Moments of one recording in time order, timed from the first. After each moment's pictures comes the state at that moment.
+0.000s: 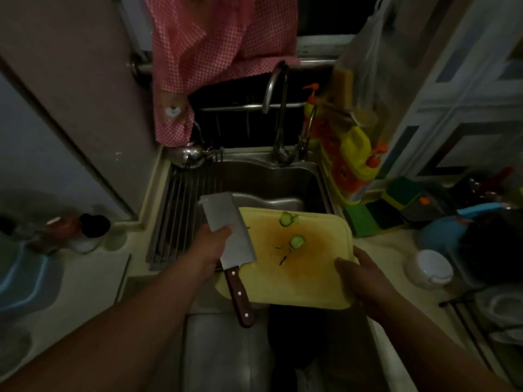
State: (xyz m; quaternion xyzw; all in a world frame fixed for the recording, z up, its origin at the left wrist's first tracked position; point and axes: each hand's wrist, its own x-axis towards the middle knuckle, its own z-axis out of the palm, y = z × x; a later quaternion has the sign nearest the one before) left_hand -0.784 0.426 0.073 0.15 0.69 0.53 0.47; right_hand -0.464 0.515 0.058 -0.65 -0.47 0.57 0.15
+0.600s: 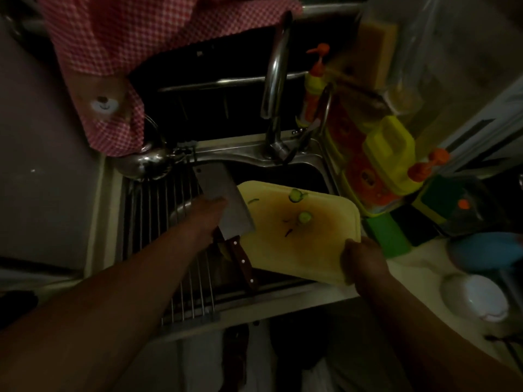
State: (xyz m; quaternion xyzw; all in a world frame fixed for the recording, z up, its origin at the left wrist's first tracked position) left_hand -0.884 0.617 0.019 0.14 0.70 0.45 0.54; right_hand -0.557 0.654 -0.012 -0.78 -0.35 0.48 0.19
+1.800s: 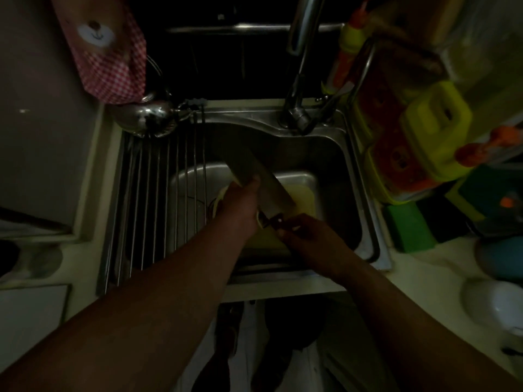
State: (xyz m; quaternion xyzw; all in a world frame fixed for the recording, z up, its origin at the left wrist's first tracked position) left_hand -0.816 0.634 -0.044 -0.05 0.61 0.56 0.55; right_hand -0.639 0.626 0.008 -0.54 -0.64 0.54 -0.01
